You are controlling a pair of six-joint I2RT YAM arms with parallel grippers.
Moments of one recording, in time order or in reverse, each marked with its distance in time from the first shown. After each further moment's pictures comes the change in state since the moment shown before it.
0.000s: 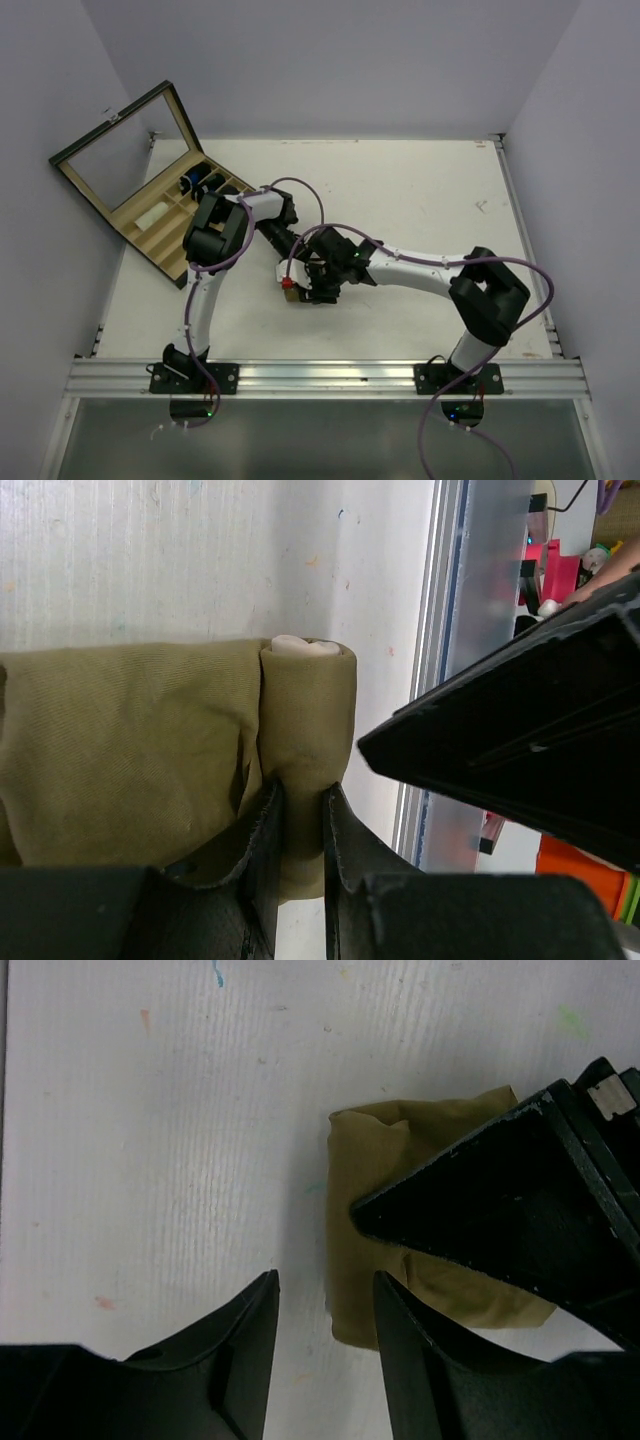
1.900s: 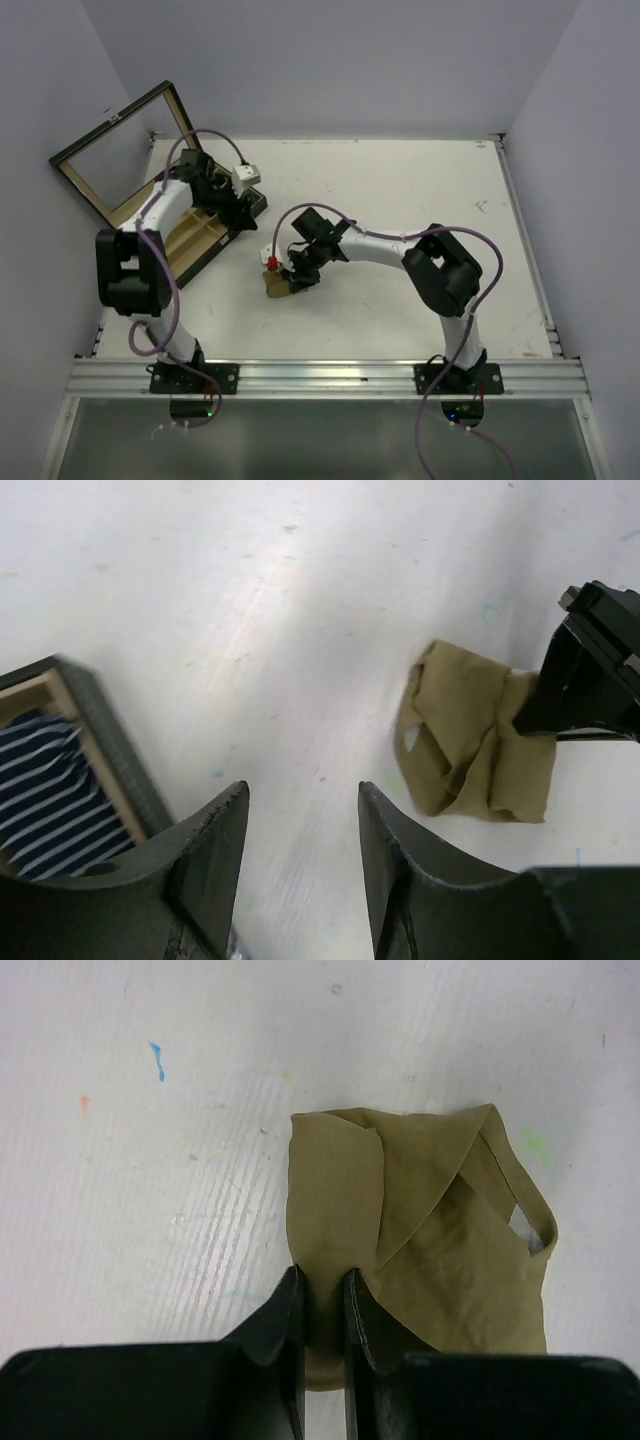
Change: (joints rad) left arm 0.357 -0.510 -0.216 0.523 -0.157 -0.086; right arm -0.049 0.295 0.230 0.009 -0.188 -0.103
